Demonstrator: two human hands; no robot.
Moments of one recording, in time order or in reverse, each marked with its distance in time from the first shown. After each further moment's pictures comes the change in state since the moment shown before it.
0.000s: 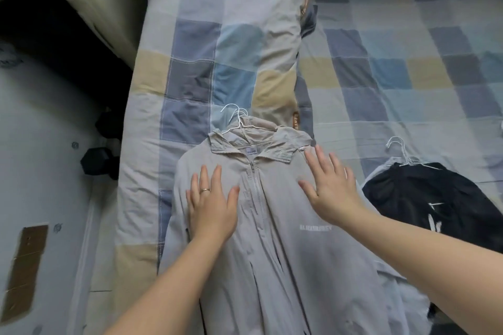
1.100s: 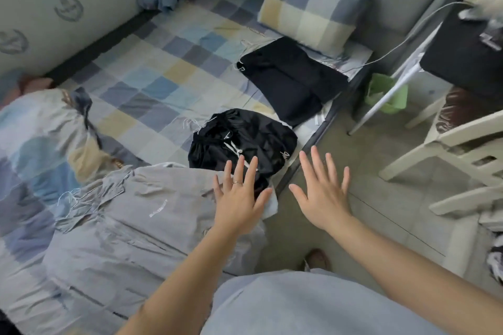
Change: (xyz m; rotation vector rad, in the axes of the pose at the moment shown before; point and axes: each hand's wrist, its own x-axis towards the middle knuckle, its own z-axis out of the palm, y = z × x) left_hand -0.423 0.279 0.058 0.360 -0.450 1.113; right_hand -0.547 0.186 -0.057 0.257 0.339 0.832
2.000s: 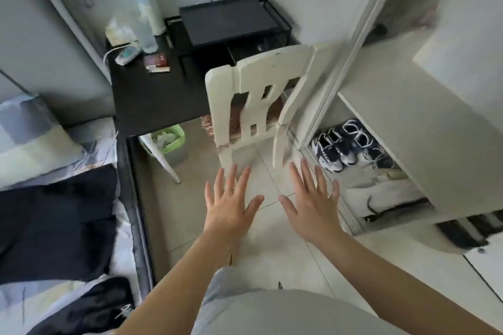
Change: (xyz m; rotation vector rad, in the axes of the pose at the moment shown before) left_hand 0.154 0.526 0.213 0.278 -0.436 0.982; right_hand -0.108 0.454 -0.069 0.258 0.278 1.024
